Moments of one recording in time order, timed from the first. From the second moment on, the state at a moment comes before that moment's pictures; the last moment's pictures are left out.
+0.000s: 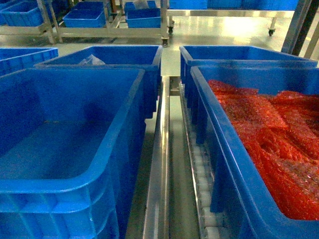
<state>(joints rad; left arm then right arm) -0.61 0.33 0.24 0.02 -0.82 -0.07 0.00 0.01 0.01 -0.01 0.00 0.00</state>
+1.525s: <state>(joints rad) -0.30 1.11 0.54 0.33 -0.13 -0.19 0.00 0.01 0.01 -0.01 0.00 0.00</state>
